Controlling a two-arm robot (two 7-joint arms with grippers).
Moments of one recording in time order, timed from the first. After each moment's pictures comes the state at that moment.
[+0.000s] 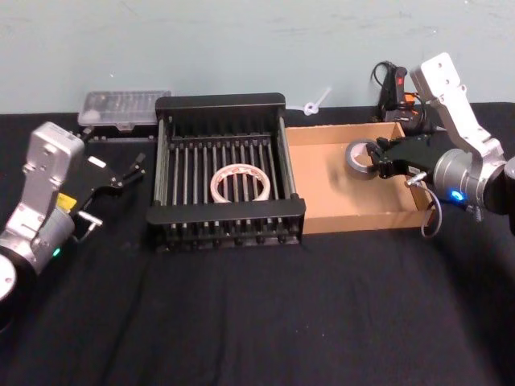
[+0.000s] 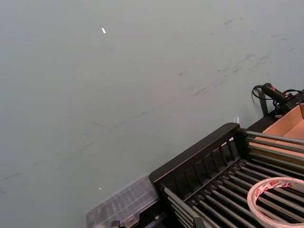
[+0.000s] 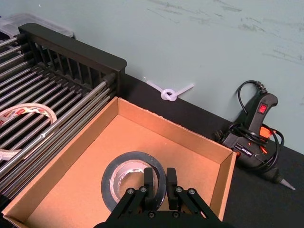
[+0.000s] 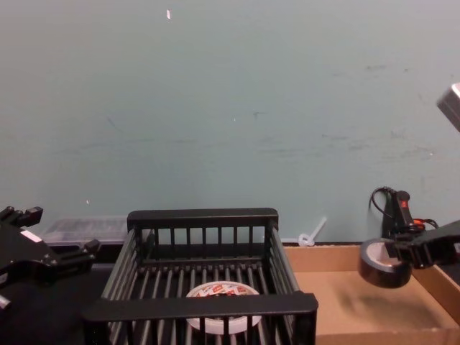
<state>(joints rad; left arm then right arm) -0.20 0.60 0.45 -1.41 -0.25 -0.12 0.03 0.46 0.44 -0.43 -1.31 0.29 0.42 0.30</state>
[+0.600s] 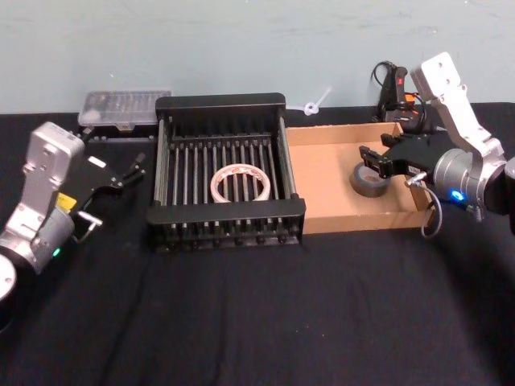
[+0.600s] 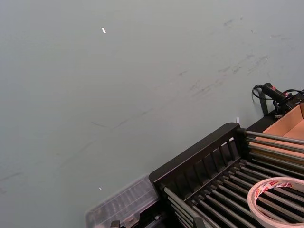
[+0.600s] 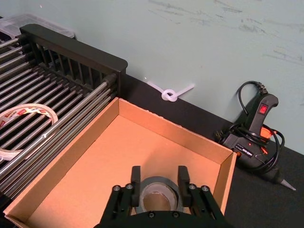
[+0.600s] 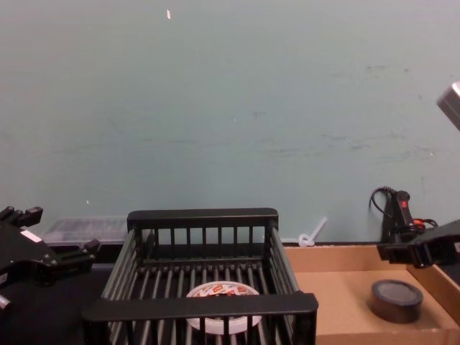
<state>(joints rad) -0.20 0.60 0.45 -1.41 -0.25 -0.12 0.03 0.46 0.45 -0.44 -1.31 0.30 0.42 0.30</state>
